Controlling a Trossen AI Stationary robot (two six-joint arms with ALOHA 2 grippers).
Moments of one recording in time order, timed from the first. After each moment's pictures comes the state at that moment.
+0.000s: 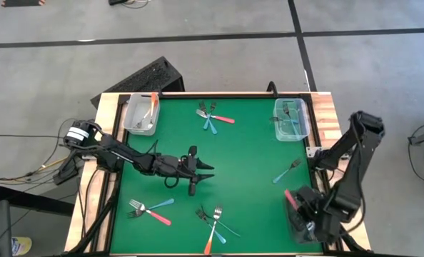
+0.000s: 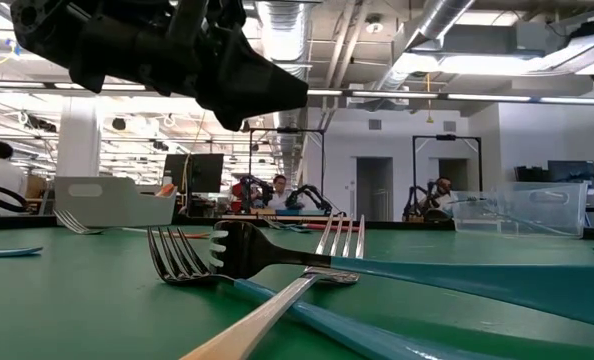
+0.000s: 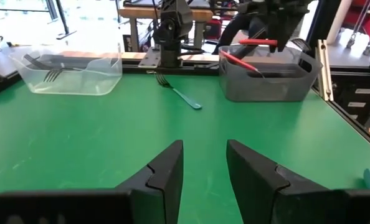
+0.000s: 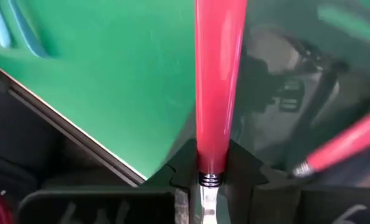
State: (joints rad) left arm -0.21 1.63 0.61 0.80 -0.22 -0.09; right arm 1.13 1.36 1.03 -1.02 0.23 2.13
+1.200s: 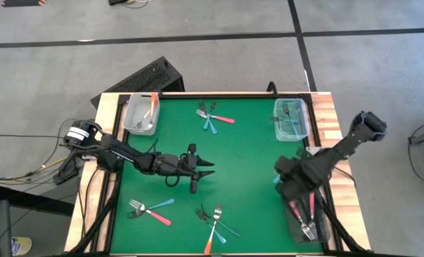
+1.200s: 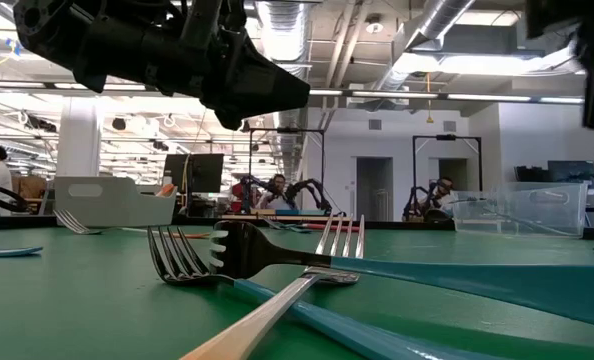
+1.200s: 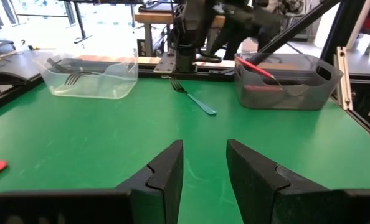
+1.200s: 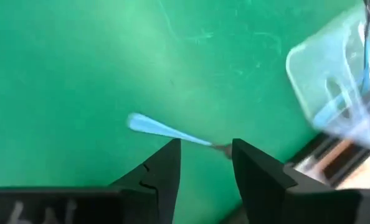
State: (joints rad) left arm -0.20 1.63 0.61 0.82 -0.27 -0.09; right arm 0.60 1.35 1.04 -1.42 0.37 1.14
